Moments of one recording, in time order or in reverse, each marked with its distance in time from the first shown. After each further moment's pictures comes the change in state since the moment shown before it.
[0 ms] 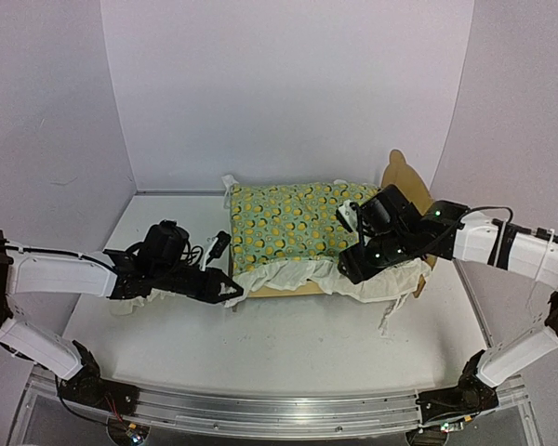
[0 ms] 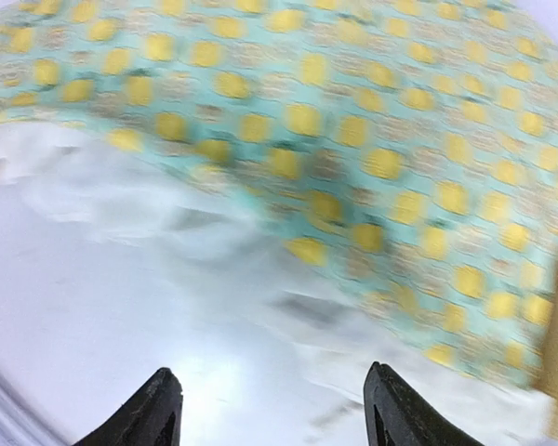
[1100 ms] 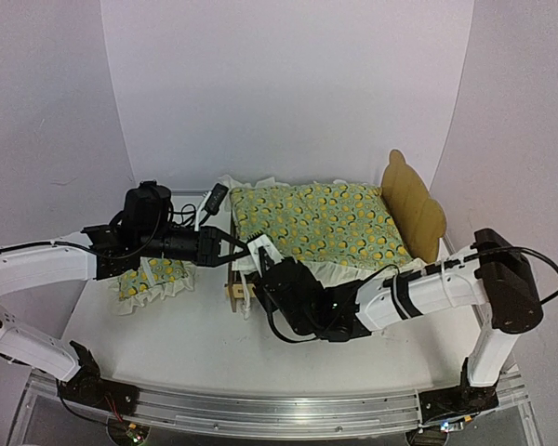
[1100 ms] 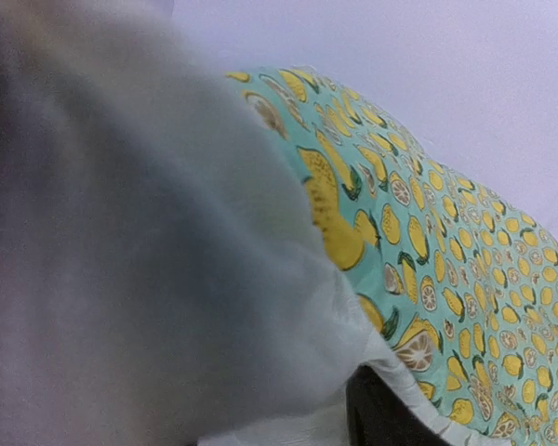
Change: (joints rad) left arm 0.006 -0.110 0.184 -0.008 0.131 -0.027; right arm 0.436 0.420 -0.048 0.963 0.566 -0.124
